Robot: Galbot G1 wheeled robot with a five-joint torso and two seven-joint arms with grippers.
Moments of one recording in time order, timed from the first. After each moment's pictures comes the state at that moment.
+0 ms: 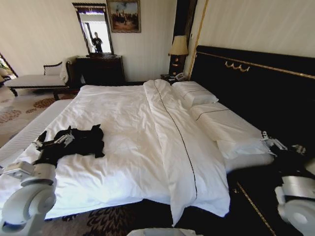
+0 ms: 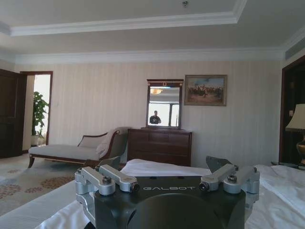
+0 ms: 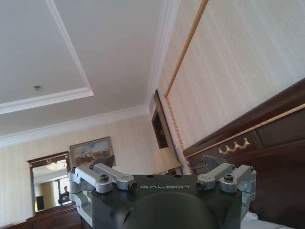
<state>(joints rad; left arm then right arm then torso) 1.64 -1.10 -1.13 -2.39 -0.76 0.24 -0.29 -1.68 0.91 1.11 2.22 1.10 0.21 0.08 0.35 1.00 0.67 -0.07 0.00</state>
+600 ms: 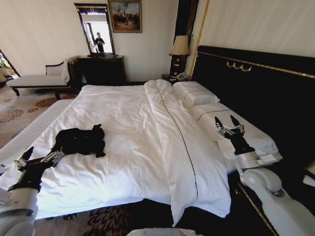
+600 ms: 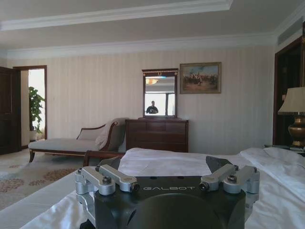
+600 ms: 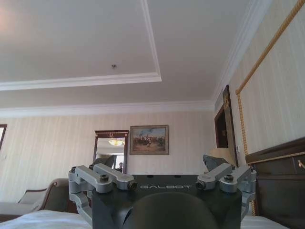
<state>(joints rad) 1.86 -1.27 -1.19 -2.50 -0.68 0.17 -0.16 -1.41 0.81 0.79 1.98 0.83 0.31 -0.16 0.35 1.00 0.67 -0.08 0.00</state>
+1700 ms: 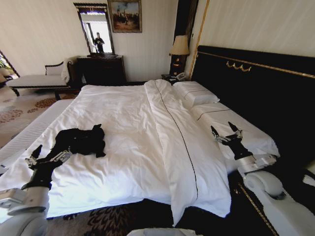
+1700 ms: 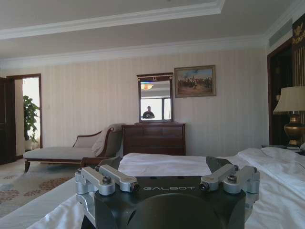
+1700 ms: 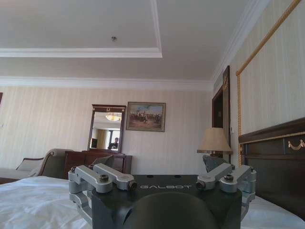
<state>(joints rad) 1.80 -1.27 -1.11 -2.45 -0.57 0.14 -0.14 -1.47 0.82 0.79 1.94 0.75 0.28 -0.16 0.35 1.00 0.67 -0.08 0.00</state>
